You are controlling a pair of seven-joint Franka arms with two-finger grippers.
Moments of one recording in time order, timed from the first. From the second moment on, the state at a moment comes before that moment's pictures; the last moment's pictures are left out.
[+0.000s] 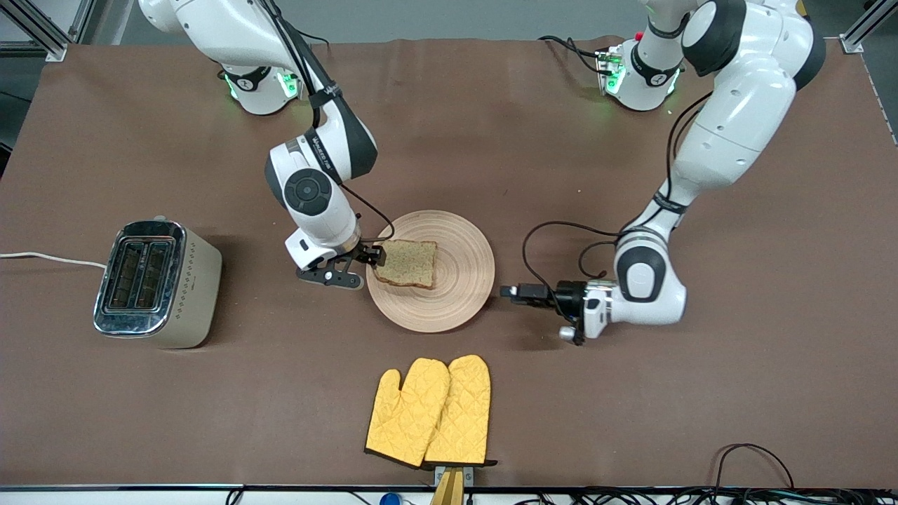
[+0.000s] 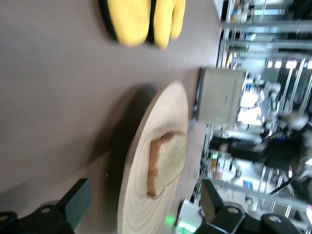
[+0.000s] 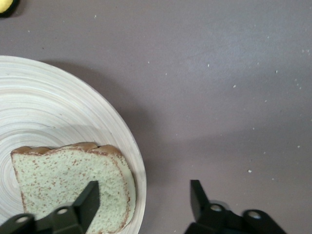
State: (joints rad) left arm -0.01 0.91 -0.32 -1.54 -1.21 2.07 0.63; right arm 0.68 0.45 -0.16 -1.86 0.09 2.28 0.67
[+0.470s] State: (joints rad) left arm 0.08 0.78 -0.31 -1.43 -0.98 2.07 0.19; right arm 0.69 0.46 -0.16 -1.91 0.09 2.36 0.69
